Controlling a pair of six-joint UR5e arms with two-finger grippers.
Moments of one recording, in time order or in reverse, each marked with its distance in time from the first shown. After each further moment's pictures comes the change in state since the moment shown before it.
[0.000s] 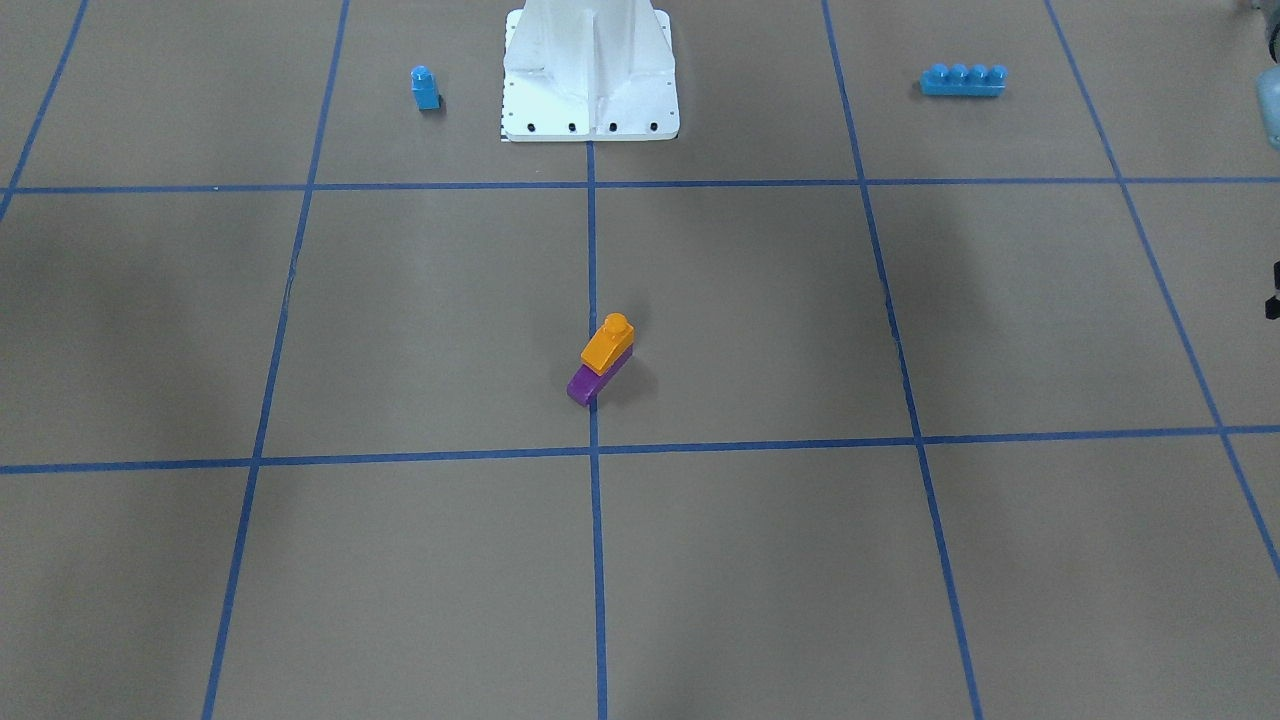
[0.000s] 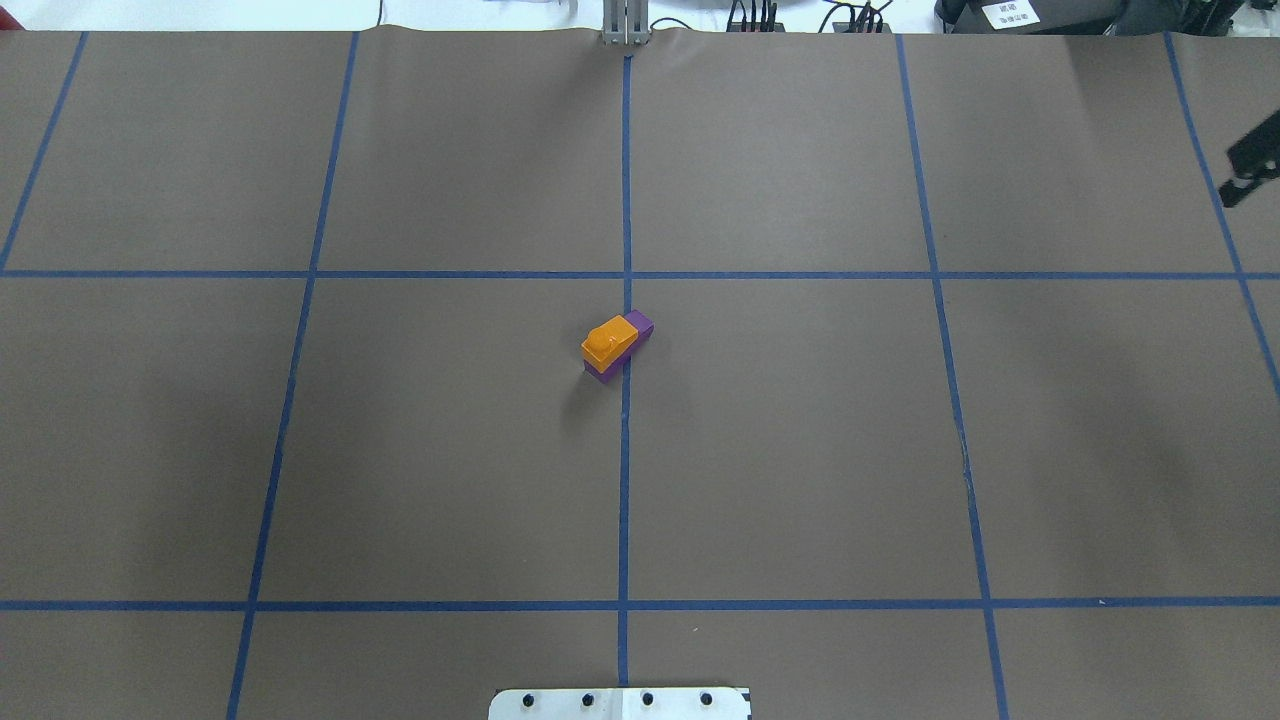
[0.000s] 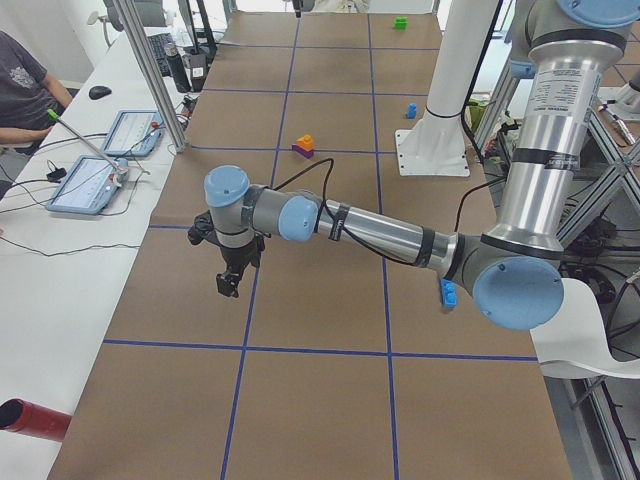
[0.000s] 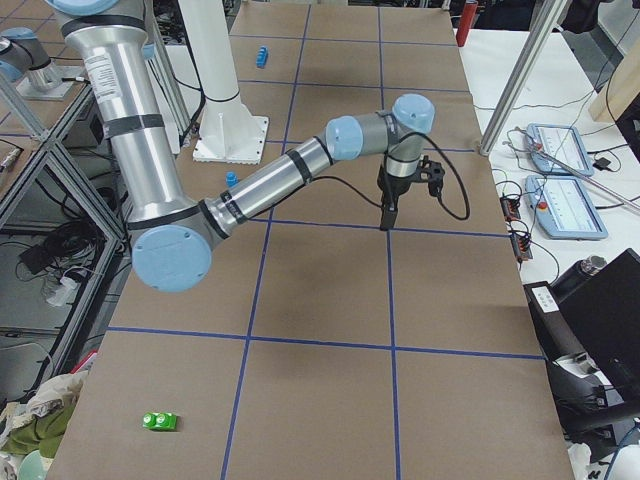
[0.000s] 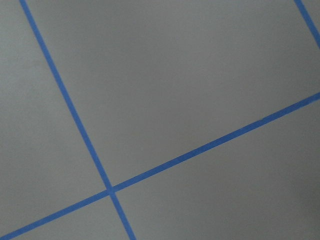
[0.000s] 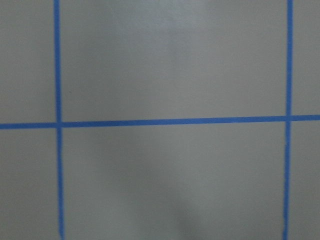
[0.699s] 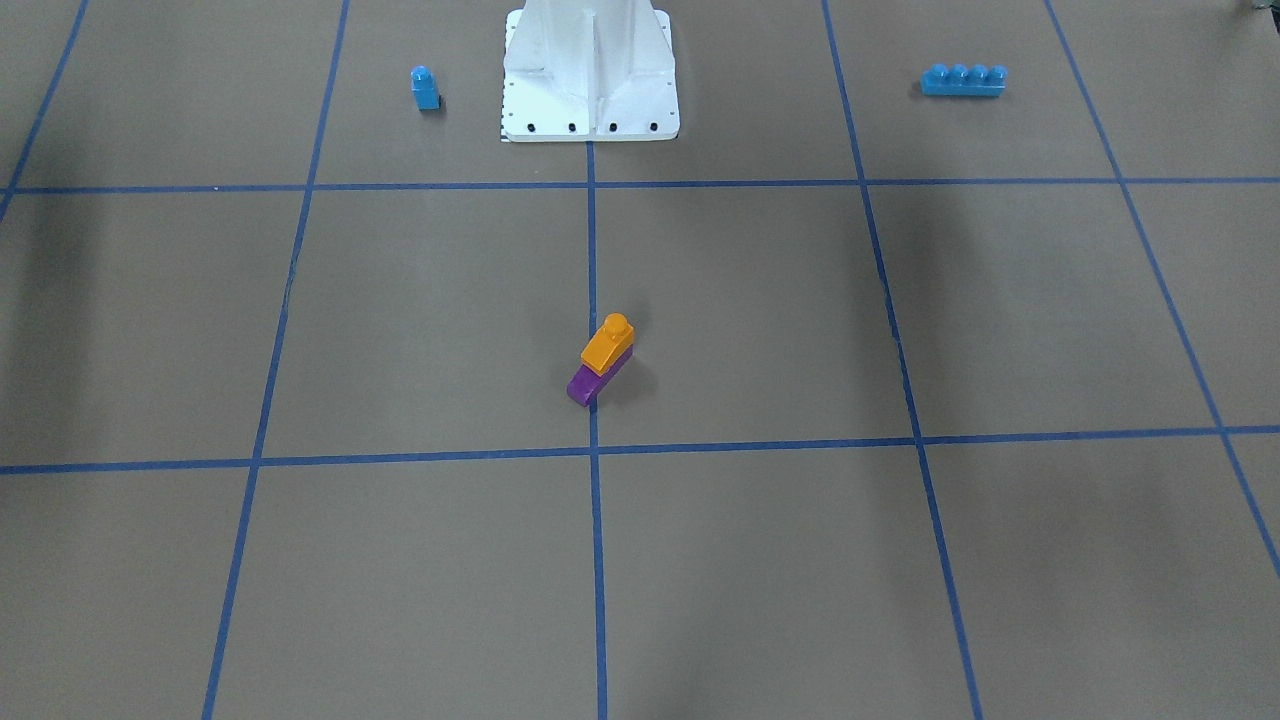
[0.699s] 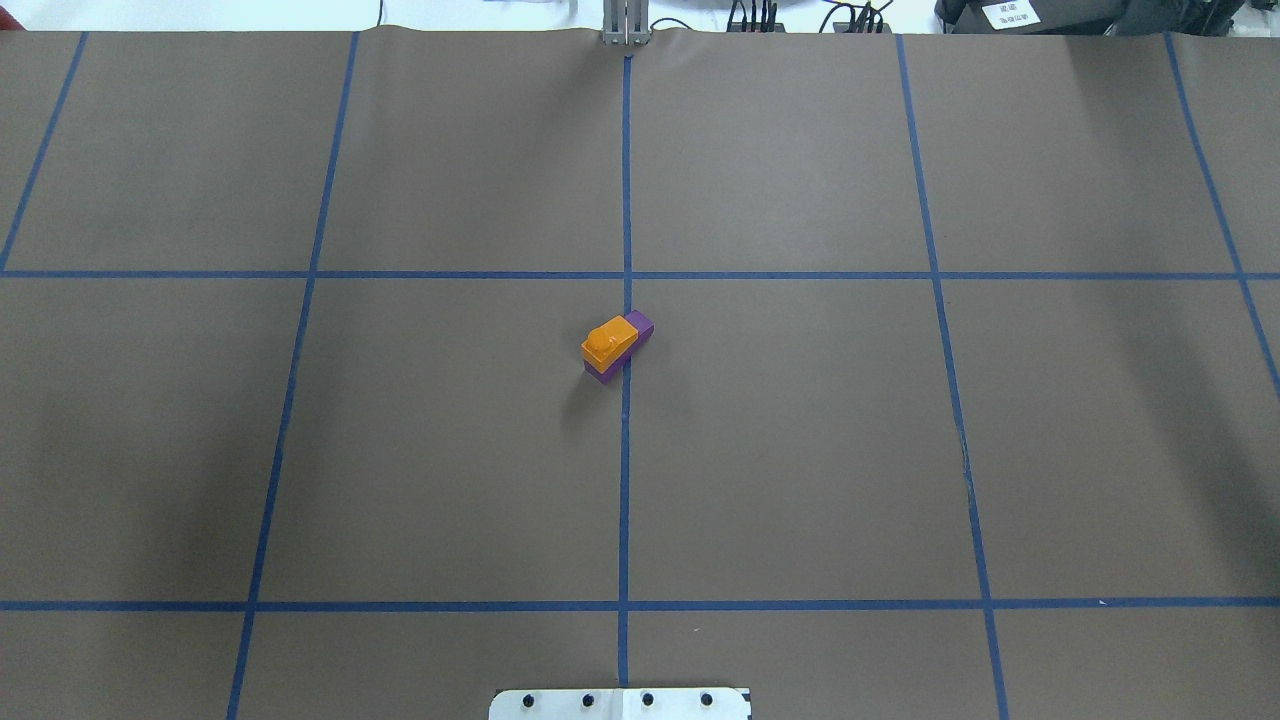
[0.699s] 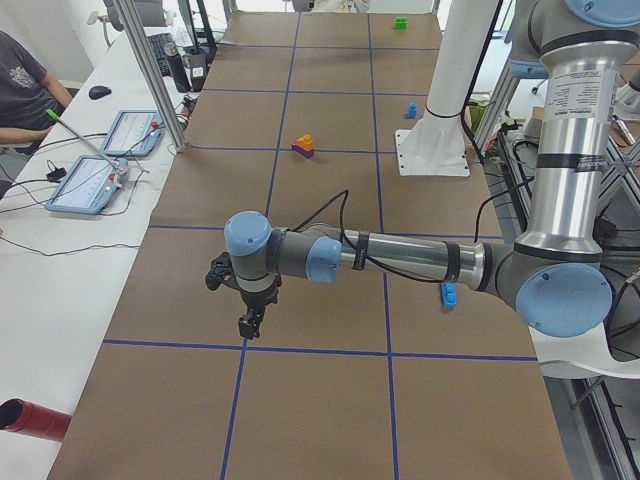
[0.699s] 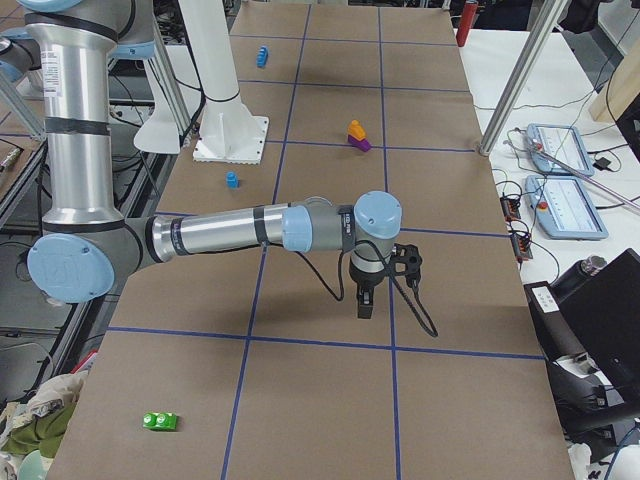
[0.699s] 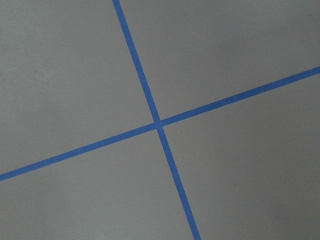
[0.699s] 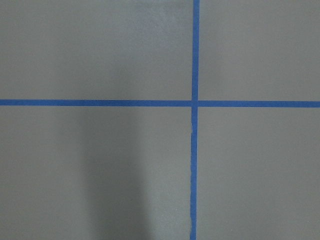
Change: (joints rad) left arm -0.029 0.108 0.040 -0.063 0.002 0.003; right arm 0.157 -0.215 -0.142 0.310 0.047 -0.153
